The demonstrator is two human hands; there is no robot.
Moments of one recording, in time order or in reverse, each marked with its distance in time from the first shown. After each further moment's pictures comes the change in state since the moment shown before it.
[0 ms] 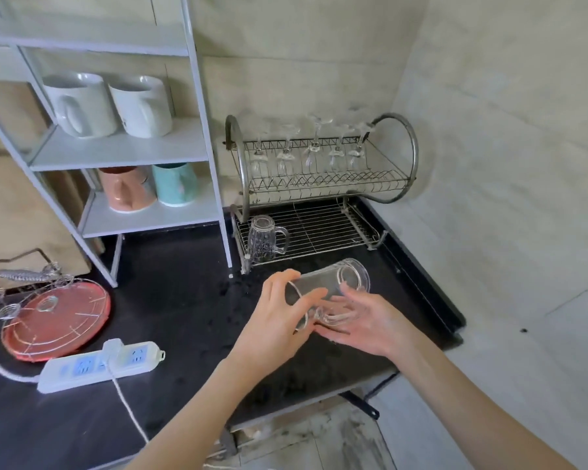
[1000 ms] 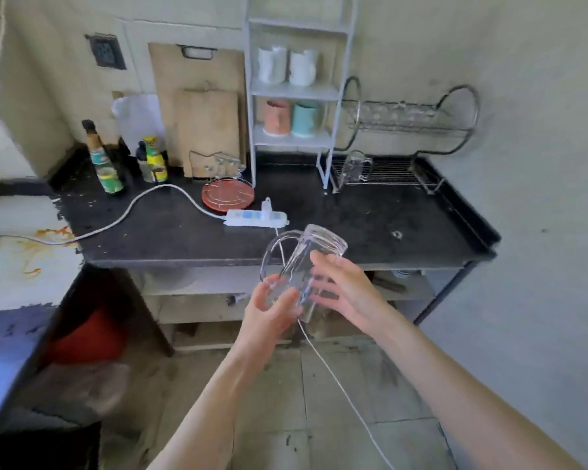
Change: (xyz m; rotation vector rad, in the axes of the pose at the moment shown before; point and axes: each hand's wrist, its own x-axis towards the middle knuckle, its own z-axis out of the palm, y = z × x) left_hand -0.392 0.155 -0.174 -1.329 0.323 -0.981; right_hand -0.235 0.347 0.142 -0.604 -0.015 -0.277
